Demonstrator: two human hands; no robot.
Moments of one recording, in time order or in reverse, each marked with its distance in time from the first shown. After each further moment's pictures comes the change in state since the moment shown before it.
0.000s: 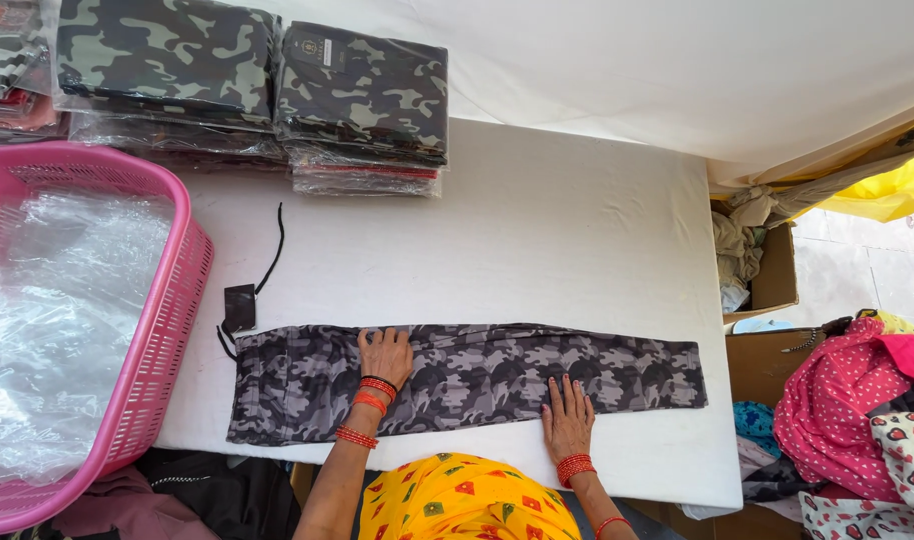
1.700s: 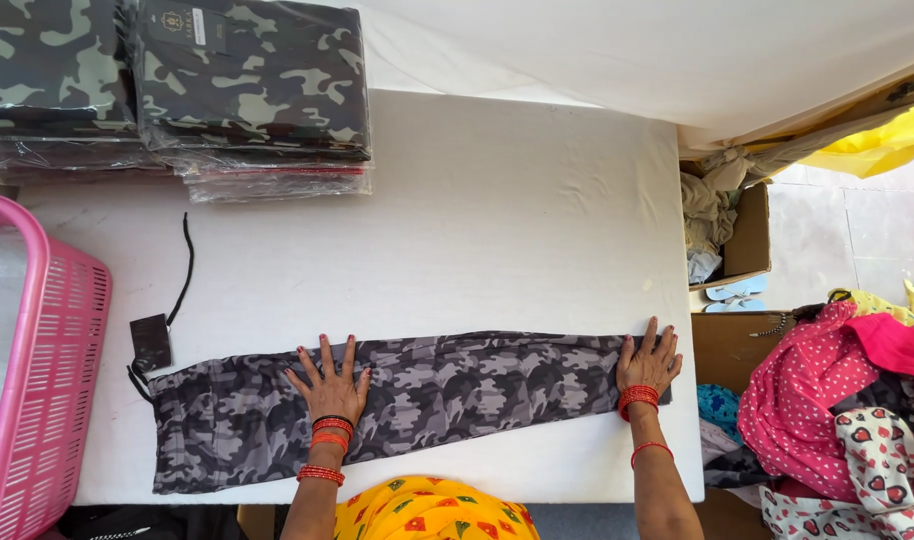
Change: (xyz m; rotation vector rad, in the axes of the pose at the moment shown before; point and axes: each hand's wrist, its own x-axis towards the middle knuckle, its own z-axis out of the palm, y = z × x) left_hand 0.002 0.019 0.055 0.230 -0.284 -0.271; right_hand 0.117 0.213 -0.029 -0.017 0.055 0.529
